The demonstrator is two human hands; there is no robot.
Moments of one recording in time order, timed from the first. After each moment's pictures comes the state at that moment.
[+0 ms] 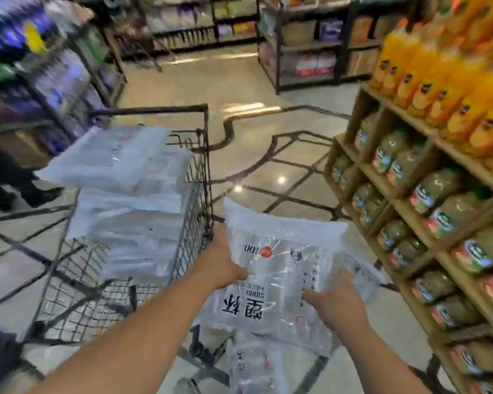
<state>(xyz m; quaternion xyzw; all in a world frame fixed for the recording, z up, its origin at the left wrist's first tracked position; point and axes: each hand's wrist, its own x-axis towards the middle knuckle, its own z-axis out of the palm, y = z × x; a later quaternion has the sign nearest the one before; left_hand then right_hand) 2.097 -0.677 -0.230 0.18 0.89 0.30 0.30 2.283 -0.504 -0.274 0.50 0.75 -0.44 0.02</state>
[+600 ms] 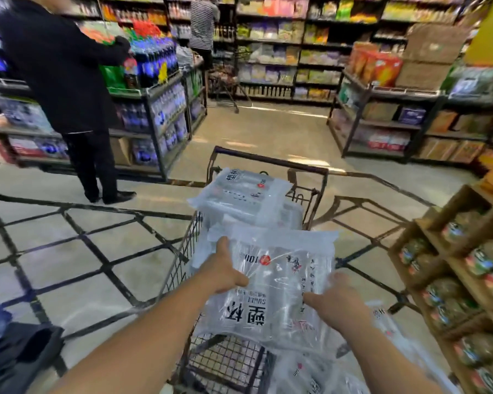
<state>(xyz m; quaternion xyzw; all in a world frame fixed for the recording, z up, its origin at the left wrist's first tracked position) 1.871 -0.937 -0.190 0.09 0.90 0.36 0.25 2.008 -0.712 -0.179 0.35 0.86 -0.36 0.05</state>
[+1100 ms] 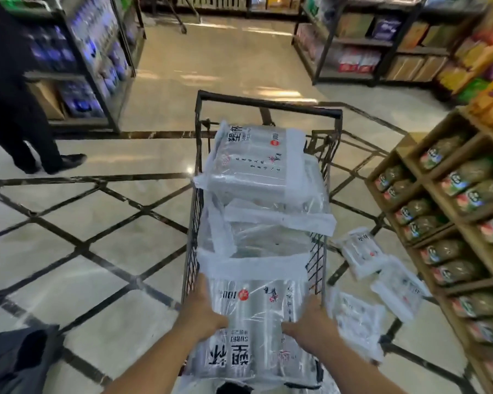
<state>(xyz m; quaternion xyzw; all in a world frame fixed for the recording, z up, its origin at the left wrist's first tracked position) 1.819 -1.089 -0.326 0.09 0.87 0.30 0.38 1.959 -0.877 -0.291 0.45 0.79 -0.32 0.25</state>
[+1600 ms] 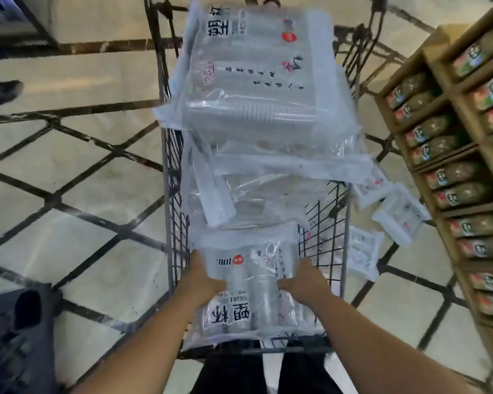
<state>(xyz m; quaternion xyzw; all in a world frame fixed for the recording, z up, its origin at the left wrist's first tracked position) 1.784 -1.082 -0.457 0.01 0.83 0.27 0.48 1.918 -0.864 -0.422 0.50 0.72 -0.35 0.33</state>
